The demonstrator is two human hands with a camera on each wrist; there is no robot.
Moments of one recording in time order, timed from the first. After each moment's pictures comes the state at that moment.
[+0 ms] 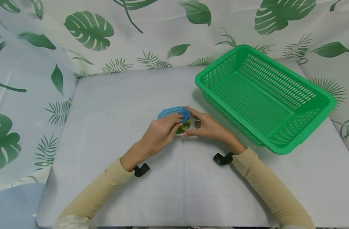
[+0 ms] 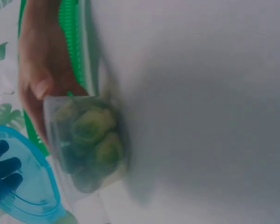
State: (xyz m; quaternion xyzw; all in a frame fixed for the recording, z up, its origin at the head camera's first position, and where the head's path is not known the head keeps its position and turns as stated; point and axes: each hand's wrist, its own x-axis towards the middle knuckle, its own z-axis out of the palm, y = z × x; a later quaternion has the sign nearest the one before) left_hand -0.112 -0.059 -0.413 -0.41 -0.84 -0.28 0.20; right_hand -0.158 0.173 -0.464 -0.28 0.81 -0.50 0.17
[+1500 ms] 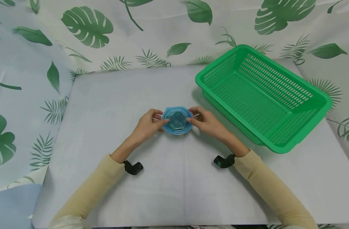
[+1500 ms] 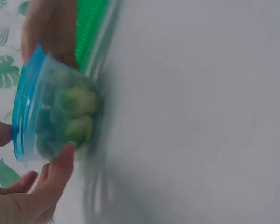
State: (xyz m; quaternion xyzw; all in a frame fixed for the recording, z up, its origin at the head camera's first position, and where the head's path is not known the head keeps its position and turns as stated) left_hand -0.135 -0.094 -0.432 -0.05 -0.83 -0.53 -0.16; right_hand -0.151 0.166 -0.445 -0.14 0.83 -0.51 0.17
